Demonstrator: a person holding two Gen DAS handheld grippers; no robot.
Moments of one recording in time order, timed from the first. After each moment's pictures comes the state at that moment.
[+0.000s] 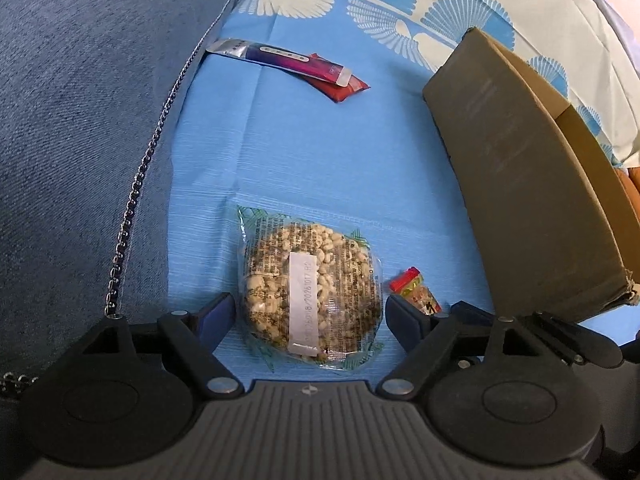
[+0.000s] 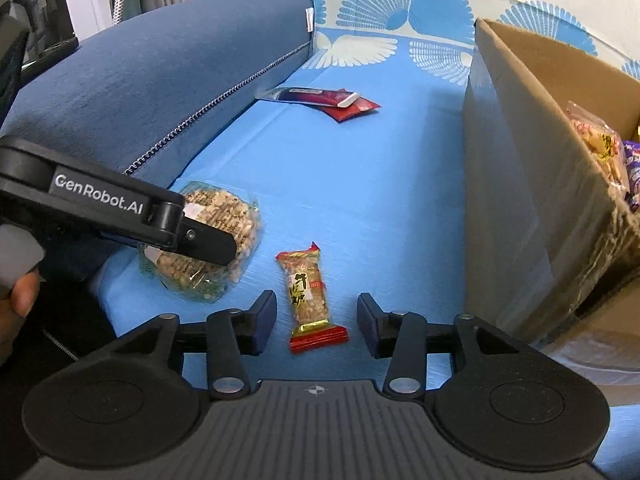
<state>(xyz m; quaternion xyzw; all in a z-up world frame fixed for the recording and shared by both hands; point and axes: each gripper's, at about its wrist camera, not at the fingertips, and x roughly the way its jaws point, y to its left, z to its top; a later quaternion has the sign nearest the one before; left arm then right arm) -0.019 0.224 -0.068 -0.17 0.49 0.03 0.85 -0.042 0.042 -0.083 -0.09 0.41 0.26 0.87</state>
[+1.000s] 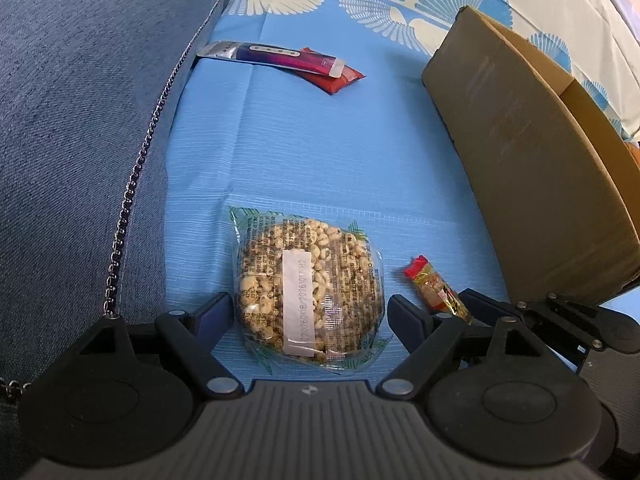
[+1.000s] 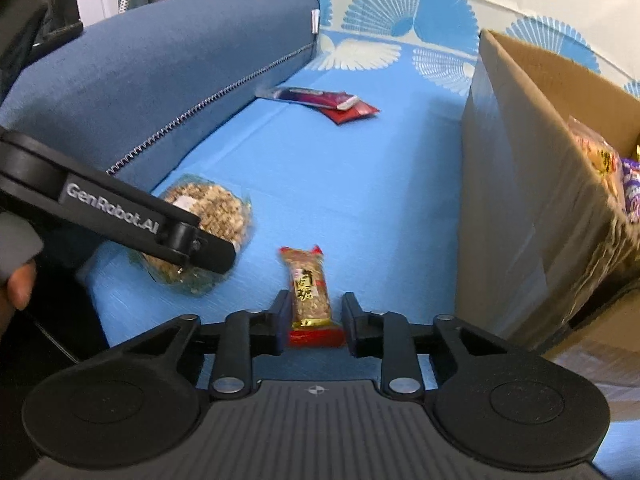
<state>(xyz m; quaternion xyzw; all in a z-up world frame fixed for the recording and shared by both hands) -0.013 0.213 -0.071 -0.13 0.50 0.04 0.85 -0.043 0.041 -0.084 -0.12 0.39 0.27 0.87</state>
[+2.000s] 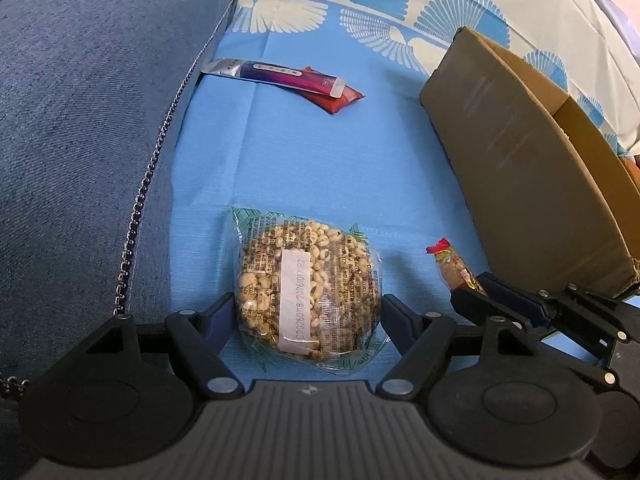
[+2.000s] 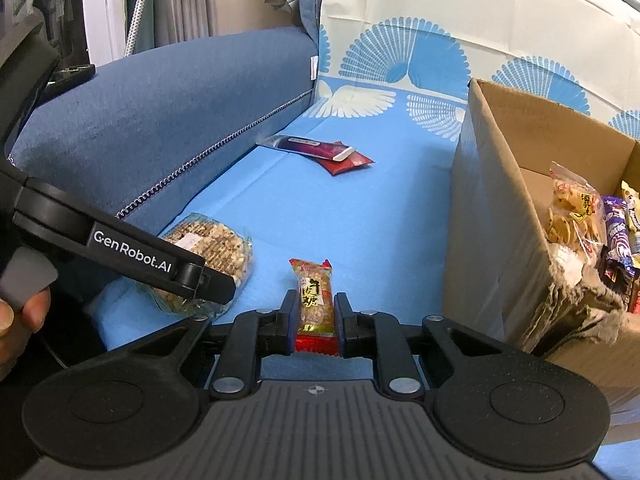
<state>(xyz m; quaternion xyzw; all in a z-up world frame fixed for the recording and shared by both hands) -0.025 0.212 -0.069 -0.13 0.48 0.04 0.87 -0.050 0.034 -0.064 -0.11 0.33 0.27 0.90</state>
